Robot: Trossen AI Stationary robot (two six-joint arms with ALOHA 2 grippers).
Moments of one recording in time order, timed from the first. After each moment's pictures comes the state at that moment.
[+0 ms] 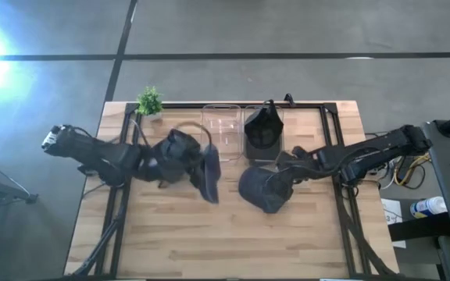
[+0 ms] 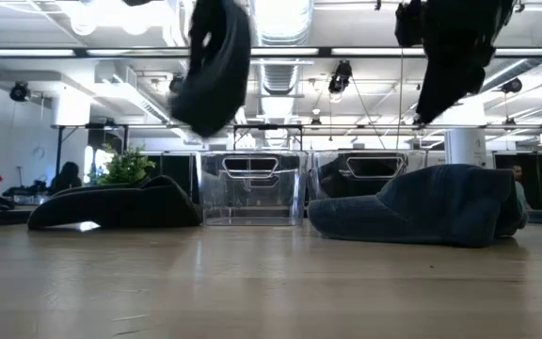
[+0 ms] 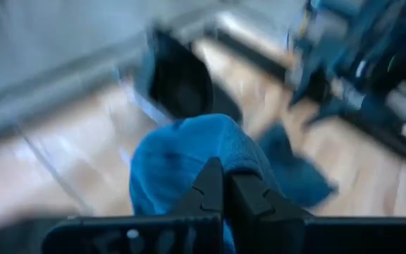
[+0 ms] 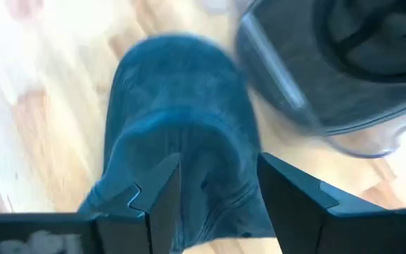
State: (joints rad) left arm -0.29 1.28 1.31 -0.68 -0.71 -0.75; right arm 0.21 1.24 0.94 -0.83 0.29 0.72
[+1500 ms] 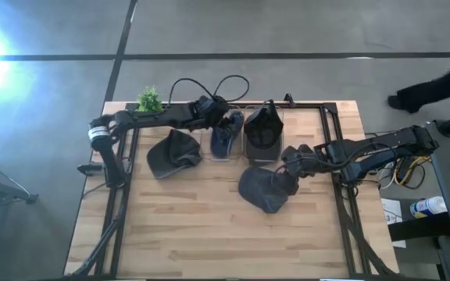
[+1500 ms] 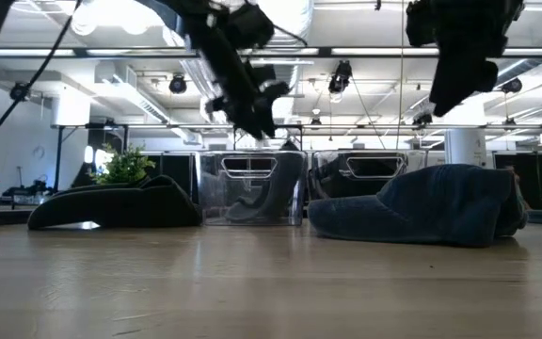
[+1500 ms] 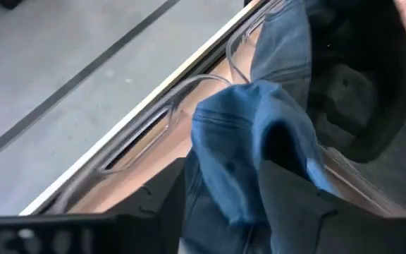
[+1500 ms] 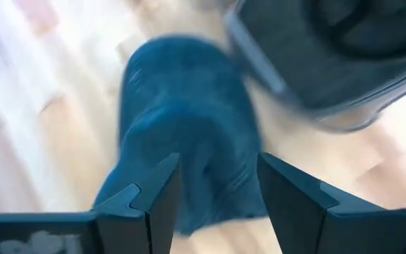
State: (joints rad) left arm 0.35 1.74 1.42 -0.44 -0.35 -0.21; right arm 0.17 1.15 0.93 -0.86 0.19 0.76
